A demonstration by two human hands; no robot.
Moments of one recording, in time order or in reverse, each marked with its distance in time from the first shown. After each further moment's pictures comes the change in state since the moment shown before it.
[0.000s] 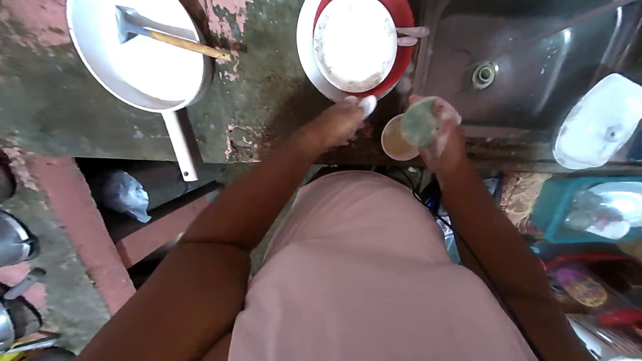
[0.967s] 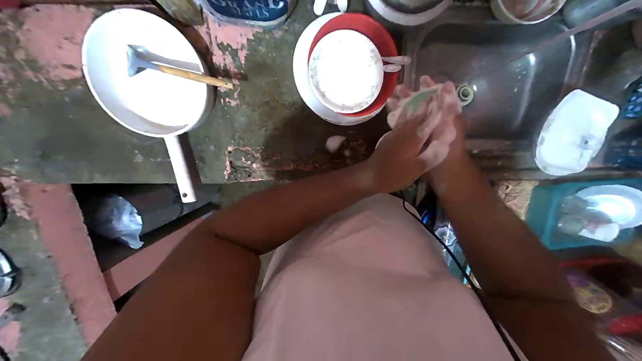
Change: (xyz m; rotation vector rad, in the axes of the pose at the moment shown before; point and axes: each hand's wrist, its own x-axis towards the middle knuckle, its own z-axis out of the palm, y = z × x) left_hand -0.006 0.038 0.092 0.139 0.091 0.882; right_hand 0.048 -0.061 0.035 0.348 0.080 0.289
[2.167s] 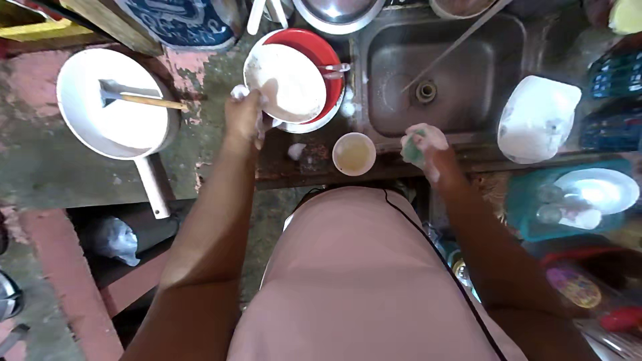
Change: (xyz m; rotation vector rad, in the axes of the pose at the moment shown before) left_hand 0.010 -0.067 -0.109 -0.327 0.801 -0.667; right_hand -0.074 -0.012 -0.167 -0.594 0.127 -0.150
